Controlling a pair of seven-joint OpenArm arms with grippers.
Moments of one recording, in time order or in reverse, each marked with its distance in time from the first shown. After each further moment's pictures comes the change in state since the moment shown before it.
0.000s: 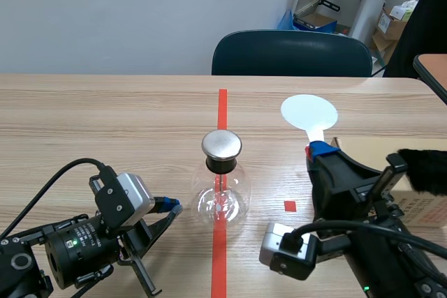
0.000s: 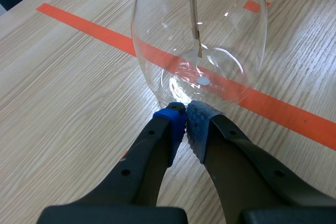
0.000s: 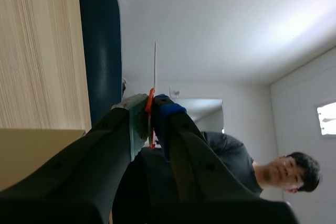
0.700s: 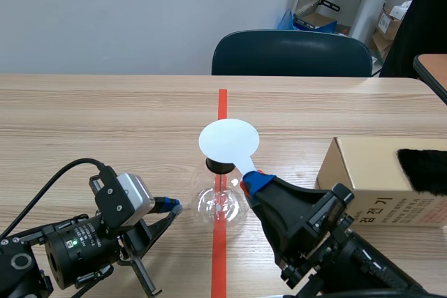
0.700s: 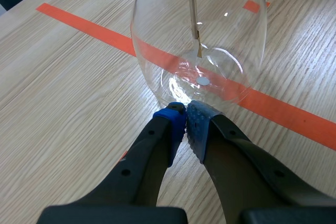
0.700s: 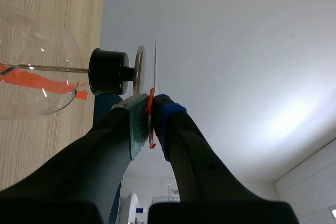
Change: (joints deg) left arm 0.0 0.0 0.0 0.0 0.0 0.0 0.0; right arm 0.0 0.0 0.0 0.0 -0.2 0.0 26.5
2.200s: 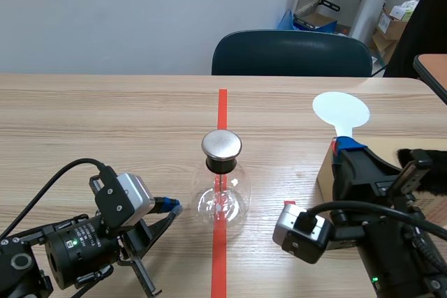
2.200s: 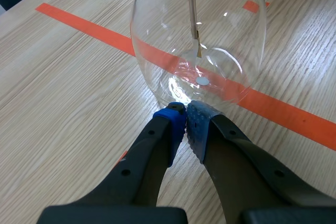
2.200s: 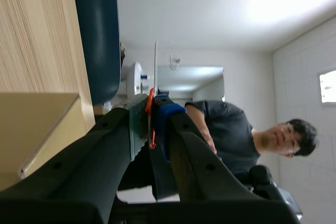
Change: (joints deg) left arm 0.0 0.0 0.0 0.0 0.0 -0.1 0.0; right arm 0.0 0.0 0.0 0.0 0.4 0.0 -32.6
